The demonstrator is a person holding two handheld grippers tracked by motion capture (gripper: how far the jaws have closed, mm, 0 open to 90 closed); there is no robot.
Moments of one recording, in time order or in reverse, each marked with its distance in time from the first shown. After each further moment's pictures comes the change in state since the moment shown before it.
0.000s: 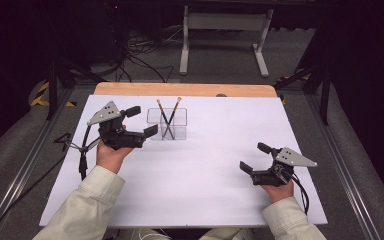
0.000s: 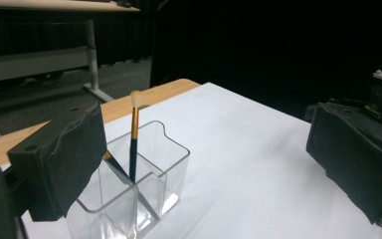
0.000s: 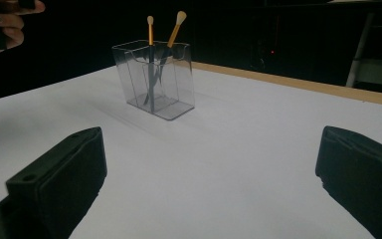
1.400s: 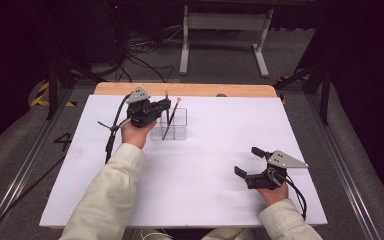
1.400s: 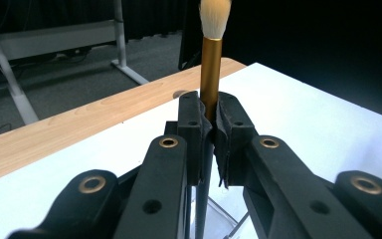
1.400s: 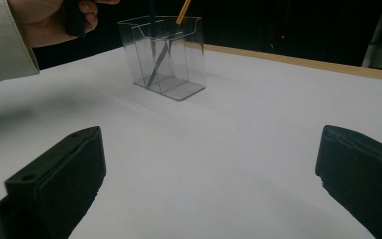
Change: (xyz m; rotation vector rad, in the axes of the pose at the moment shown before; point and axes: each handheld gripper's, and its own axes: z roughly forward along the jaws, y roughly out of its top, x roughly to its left) left arm 0.042 0.000 0.094 0.102 0.121 0.002; right arm 0.006 -0.014 0.011 0.054 0.027 -0.002
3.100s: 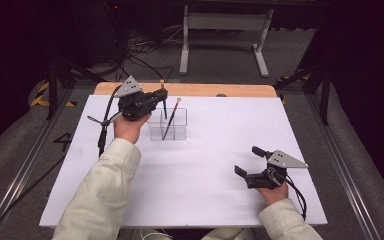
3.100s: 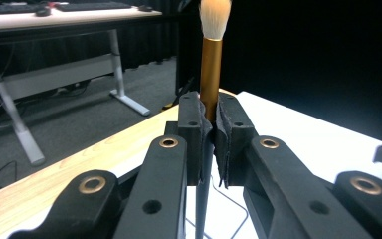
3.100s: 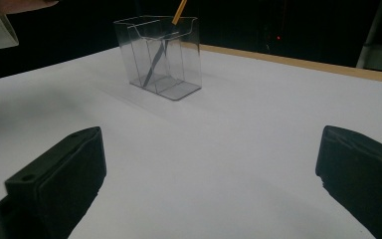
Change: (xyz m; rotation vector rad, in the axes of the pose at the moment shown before) left arm -0.007 0.035 -0.030 -0.093 -0.011 0.057; right arm 0.000 0.000 0.000 0.000 -0.015 -0.008
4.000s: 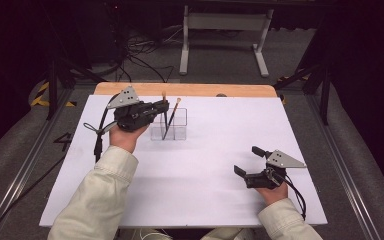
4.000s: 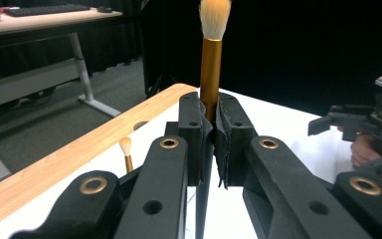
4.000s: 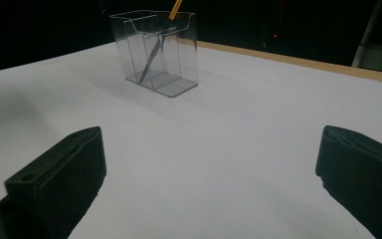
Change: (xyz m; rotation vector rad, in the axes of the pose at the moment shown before) left arm -0.024 0.000 -0.026 0.020 -0.140 0.071; right arm 0.000 -0.001 0.002 0.013 -0.017 -0.013
